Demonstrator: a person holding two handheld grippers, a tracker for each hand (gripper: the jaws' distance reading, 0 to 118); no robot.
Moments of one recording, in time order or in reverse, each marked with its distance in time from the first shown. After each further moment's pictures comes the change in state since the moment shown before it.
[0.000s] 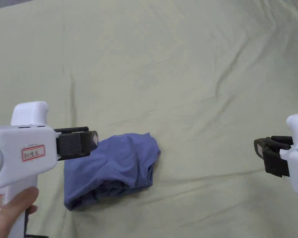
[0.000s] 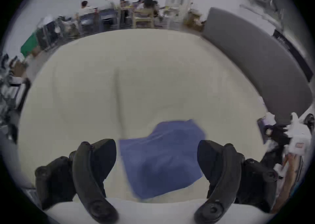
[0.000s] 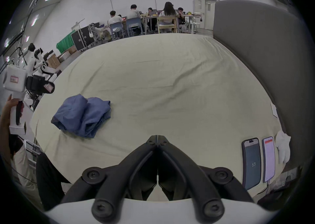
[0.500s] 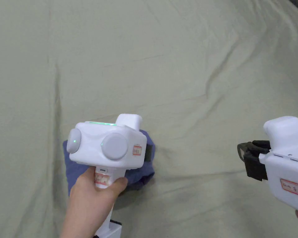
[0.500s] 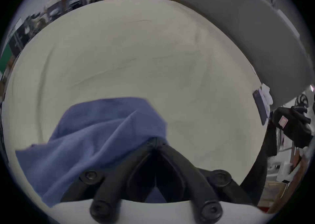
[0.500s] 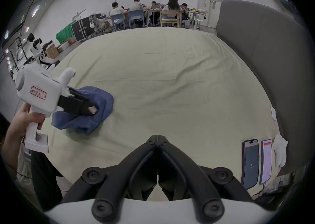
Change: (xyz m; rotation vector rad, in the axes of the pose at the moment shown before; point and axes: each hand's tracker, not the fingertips) left arm 0.144 -0.017 -0.140 -0.207 -0.269 -0.162; right arm -0.014 0.002 -0.013 -0.062 -0.025 0.058
